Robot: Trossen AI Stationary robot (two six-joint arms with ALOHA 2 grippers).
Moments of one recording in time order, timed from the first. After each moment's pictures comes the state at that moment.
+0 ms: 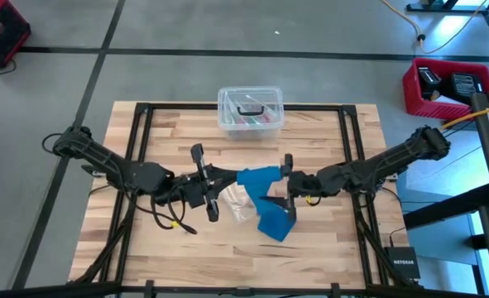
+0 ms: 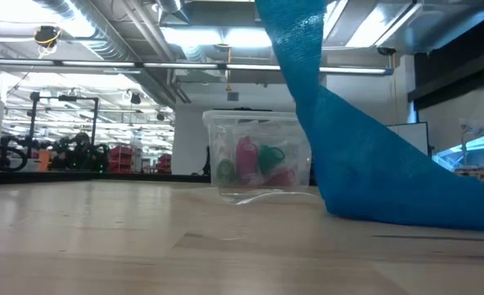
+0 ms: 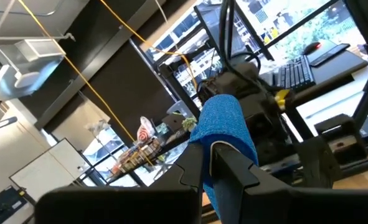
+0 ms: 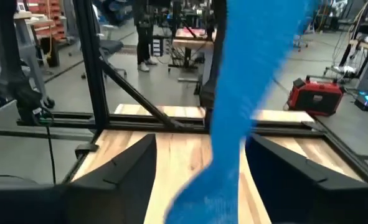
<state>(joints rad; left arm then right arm) -0.47 1.39 1.29 0.32 -0.71 0.76 0.38 1.26 0.92 0.23 0.35 0.01</state>
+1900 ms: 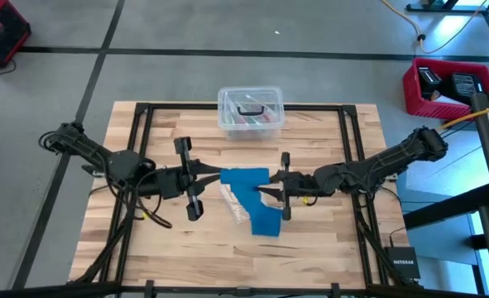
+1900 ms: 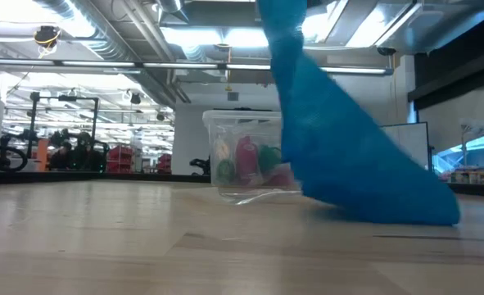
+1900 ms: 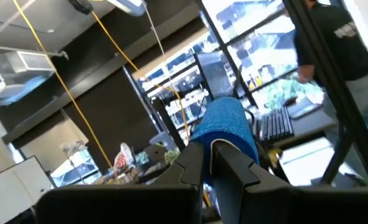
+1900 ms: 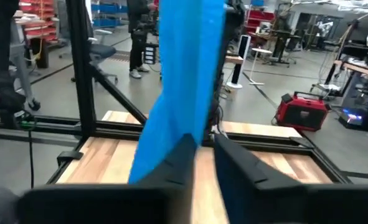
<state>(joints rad) -0.49 1.28 1.28 0.34 -0.59 0.68 0.37 1.29 0.93 0.32 0.37 -0.08</state>
